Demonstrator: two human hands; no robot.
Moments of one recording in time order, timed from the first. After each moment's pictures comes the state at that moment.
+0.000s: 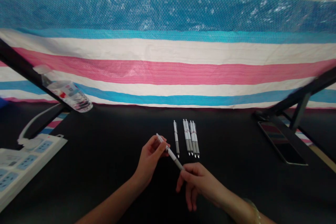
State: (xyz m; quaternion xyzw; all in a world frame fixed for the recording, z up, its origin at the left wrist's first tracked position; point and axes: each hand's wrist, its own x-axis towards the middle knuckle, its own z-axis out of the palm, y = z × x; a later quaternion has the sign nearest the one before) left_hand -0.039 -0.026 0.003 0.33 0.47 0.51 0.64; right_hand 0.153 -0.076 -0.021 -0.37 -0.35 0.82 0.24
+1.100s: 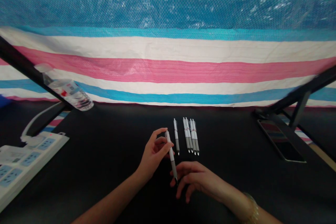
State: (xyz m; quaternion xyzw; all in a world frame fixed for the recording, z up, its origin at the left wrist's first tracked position) left_hand -0.036 -0.028 0.011 0.40 0.43 0.47 0.66; right_hand 0.156 -0.072 -0.005 -0.34 -0.33 0.85 0.23
